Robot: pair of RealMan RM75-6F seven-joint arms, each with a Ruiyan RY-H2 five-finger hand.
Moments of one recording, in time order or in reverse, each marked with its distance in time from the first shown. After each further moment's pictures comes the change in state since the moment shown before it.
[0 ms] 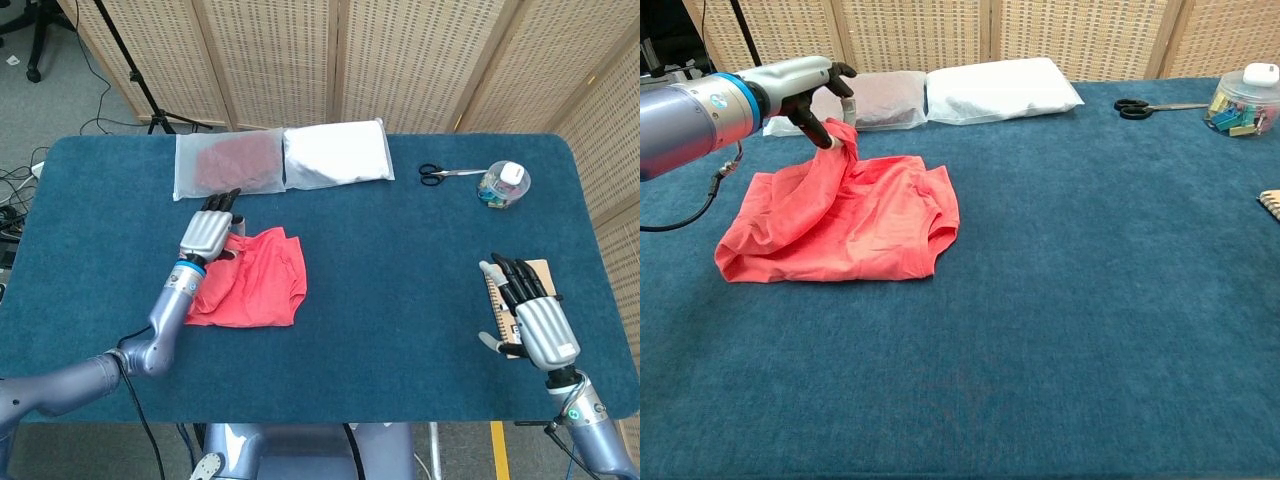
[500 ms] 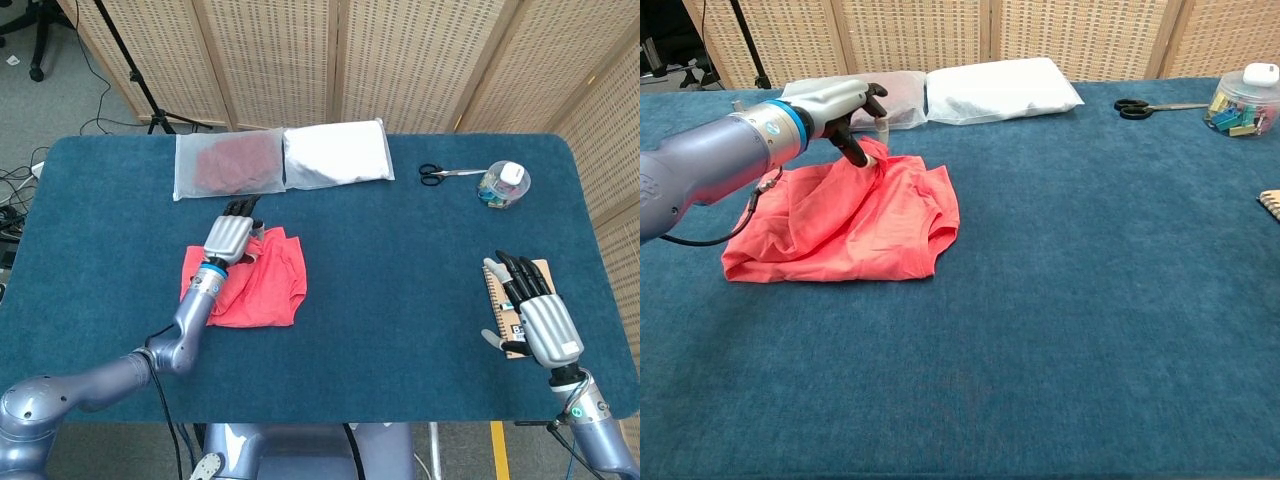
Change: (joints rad) left arm -0.061 -0.152 0.002 0.188 0.050 -0.018 -0.075; right arm 0.001 0.006 0.008 0.002 0.012 -0.004 0.018
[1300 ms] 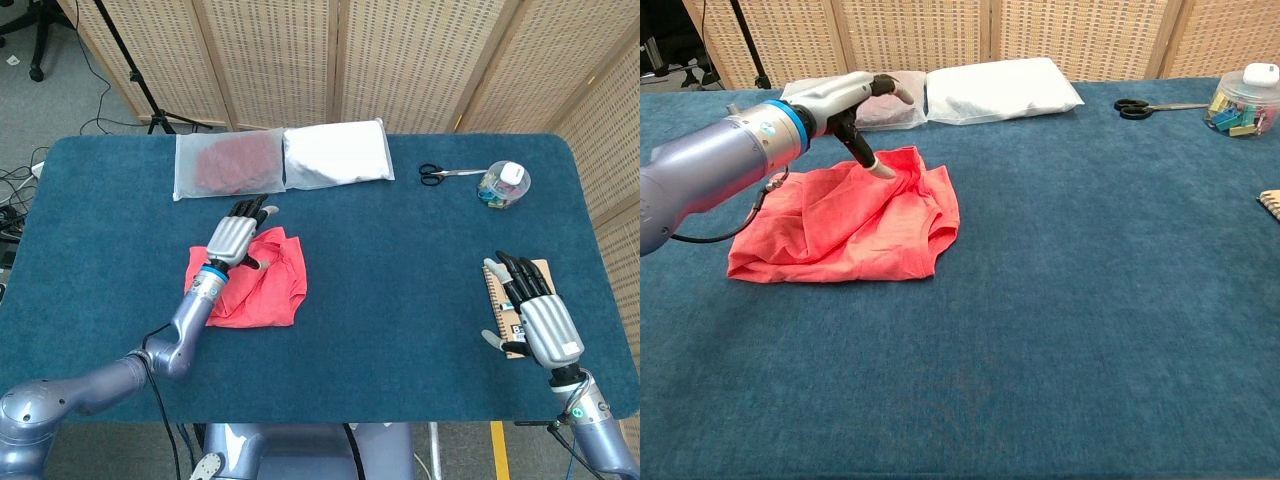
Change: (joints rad) left arm 0.040 0.019 0.016 -0.010 0.178 0.041 -0.240; right arm -0.002 0.004 0.000 -0.006 -0.002 -0.001 0.001
